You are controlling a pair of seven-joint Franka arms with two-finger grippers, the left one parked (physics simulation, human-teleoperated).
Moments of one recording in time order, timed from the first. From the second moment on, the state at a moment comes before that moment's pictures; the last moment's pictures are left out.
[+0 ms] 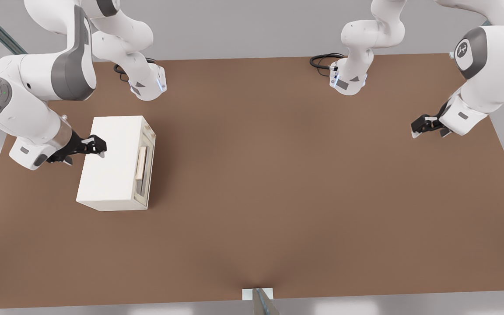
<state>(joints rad) 0.33 0.19 -0.27 -1.34 0.01 1.48 -0.17</state>
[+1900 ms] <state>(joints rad) 0.63 0.54 -0.13 -1.70 -0.66 1.46 0.67</state>
